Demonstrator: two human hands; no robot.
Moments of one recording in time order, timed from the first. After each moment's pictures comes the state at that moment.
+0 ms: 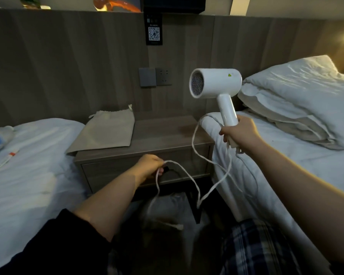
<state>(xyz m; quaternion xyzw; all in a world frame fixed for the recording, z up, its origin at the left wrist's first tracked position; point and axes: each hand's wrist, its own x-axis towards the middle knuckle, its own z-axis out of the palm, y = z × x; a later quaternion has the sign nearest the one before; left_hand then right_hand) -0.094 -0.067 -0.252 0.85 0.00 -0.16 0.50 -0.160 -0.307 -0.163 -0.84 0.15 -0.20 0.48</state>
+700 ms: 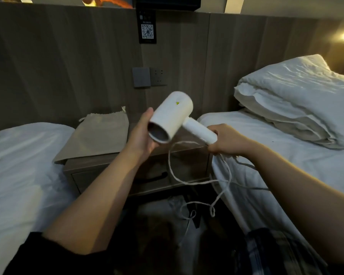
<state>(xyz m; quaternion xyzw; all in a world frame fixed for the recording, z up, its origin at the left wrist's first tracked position) -0.072 -0.069 -0.181 0.51 -0.10 -0.13 0.85 -0.133 -0.292 -0.170 -0.96 -0.03 -0.07 0.27</state>
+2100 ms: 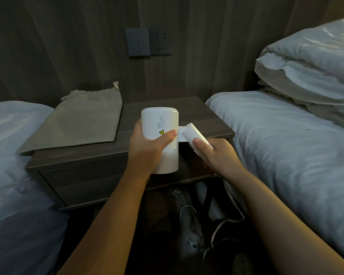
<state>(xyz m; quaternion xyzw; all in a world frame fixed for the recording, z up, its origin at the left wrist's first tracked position) -0.043 -0.086 -0.261 0.72 -0.06 0.07 0.69 -0.069 -0.261 -0.287 -0.89 0.02 -0.16 0.43</state>
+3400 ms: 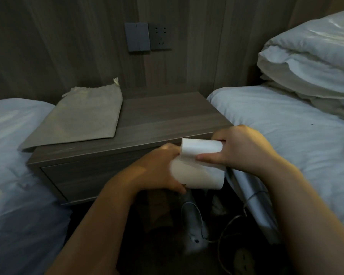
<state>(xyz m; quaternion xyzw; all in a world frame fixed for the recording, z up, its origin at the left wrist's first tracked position) -0.050 -0.075 -0.275 0.89 -0.35 -0.09 0.28 -0.105 -0.277 -0.237 -0.98 -0.05 -0.15 0.14</state>
